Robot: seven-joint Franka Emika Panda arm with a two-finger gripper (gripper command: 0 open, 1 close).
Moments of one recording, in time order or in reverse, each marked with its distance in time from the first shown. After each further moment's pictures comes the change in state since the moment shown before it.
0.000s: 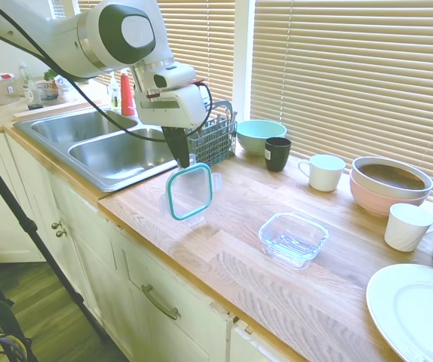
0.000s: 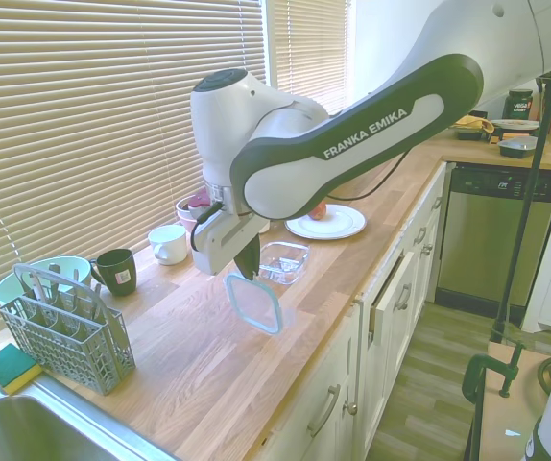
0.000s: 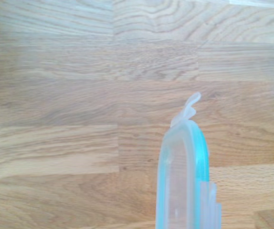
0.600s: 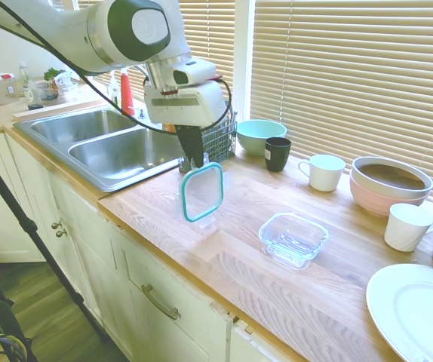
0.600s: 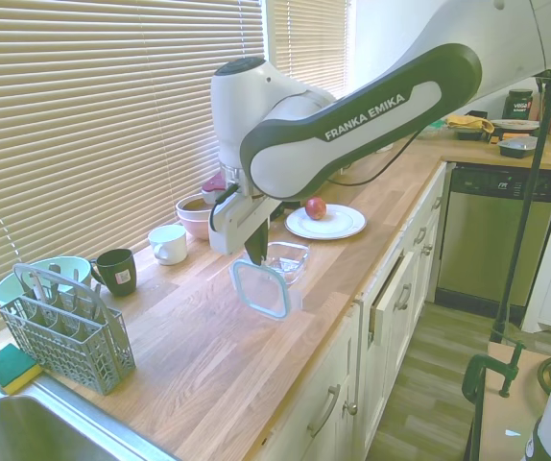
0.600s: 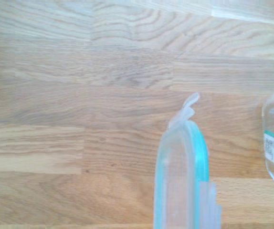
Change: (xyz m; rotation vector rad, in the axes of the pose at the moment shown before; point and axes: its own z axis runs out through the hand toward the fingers) arm 0.046 0.036 -0.005 0.031 -0.012 -0.080
